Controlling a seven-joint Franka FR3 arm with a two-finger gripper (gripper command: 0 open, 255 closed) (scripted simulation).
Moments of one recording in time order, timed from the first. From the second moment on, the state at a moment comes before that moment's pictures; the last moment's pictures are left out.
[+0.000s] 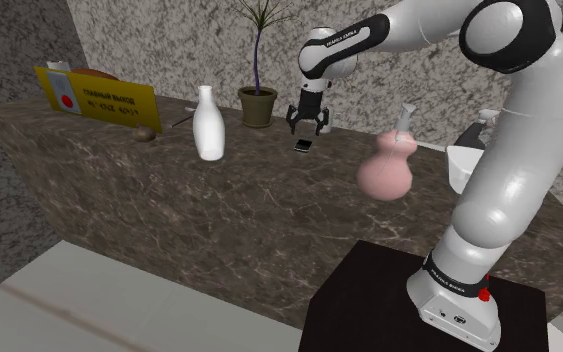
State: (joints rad) arm -0.21 0.13 -0.01 -1.93 0.07 2.04 0.49
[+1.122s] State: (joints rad) arm -0.27 0.43 -0.07 -1.74 0.11 2.18 0.63
